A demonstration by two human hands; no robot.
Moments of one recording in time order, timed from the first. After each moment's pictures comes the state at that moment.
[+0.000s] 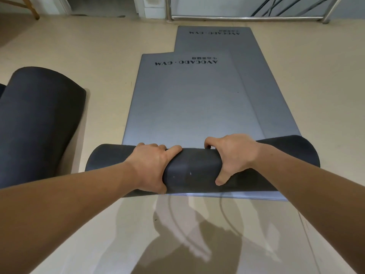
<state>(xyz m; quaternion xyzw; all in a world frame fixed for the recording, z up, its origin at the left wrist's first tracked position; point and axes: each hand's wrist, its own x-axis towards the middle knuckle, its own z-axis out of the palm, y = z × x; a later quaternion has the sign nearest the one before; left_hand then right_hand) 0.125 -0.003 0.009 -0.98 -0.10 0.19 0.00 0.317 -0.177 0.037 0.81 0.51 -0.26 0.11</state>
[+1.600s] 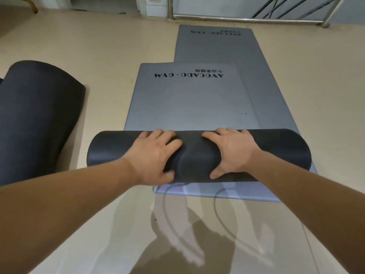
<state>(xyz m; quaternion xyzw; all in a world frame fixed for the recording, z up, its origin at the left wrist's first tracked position) 0.122 0.003 0.011 -1.00 -0.07 0.06 0.03 0.298 -0.167 0.036 0.84 0.49 -0.15 0.14</state>
